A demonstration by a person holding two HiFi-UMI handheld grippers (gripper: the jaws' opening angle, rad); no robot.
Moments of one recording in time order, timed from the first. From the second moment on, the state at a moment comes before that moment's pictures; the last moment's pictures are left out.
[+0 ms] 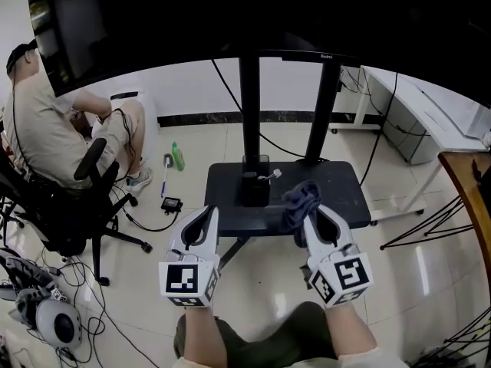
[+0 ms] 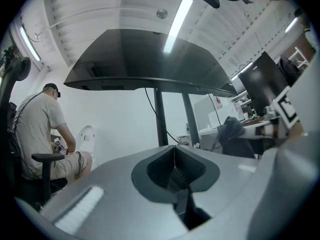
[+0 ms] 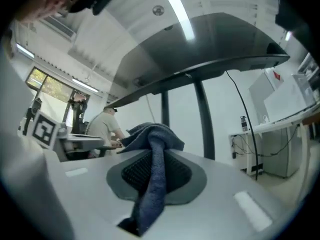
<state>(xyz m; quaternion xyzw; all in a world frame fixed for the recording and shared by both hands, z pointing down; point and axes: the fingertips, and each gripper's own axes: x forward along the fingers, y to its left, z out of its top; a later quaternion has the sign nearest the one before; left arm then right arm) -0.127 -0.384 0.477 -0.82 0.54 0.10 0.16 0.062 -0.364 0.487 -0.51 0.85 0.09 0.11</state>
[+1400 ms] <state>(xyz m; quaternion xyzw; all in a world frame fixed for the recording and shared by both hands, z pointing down) -0.213 -0.375 0.484 -0.77 0.61 0.10 0.15 -0.116 -0.349 0.578 -0.47 0.87 0.10 -0.01</state>
